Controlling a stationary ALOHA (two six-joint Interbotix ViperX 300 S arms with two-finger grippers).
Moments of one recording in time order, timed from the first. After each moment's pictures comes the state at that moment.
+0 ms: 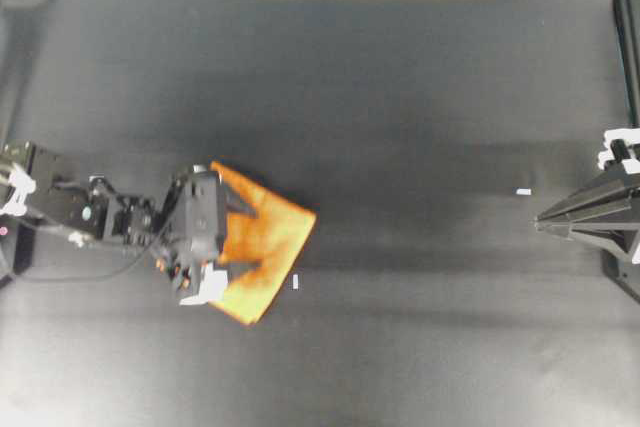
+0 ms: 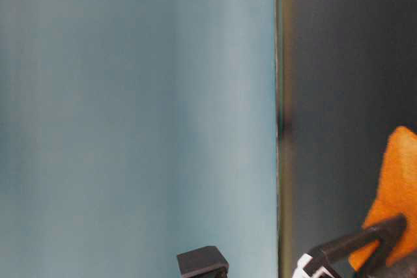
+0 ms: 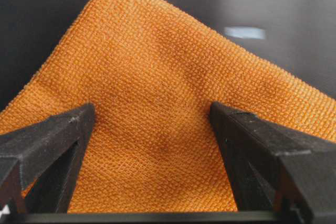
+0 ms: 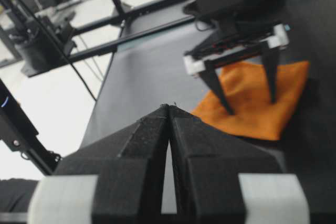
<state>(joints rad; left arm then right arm) -0.08 0.11 0.96 0.04 -0.46 -0.12 0.18 -1.08 1.24 0.00 -0.11 0.40</state>
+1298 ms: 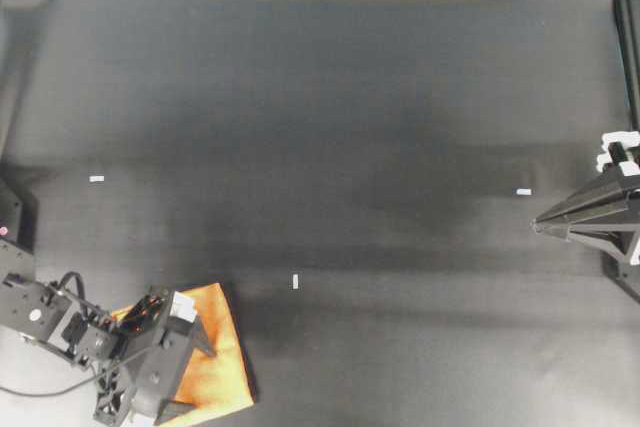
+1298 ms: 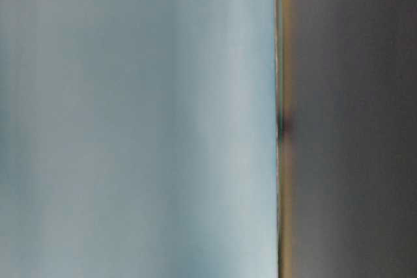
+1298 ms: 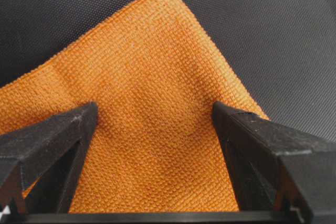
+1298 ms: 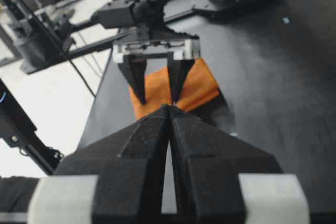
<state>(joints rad) -0.48 0.06 0.94 0.04 -0.31 -0.19 0.18 -1.08 1.26 0.01 -0.12 0.40</state>
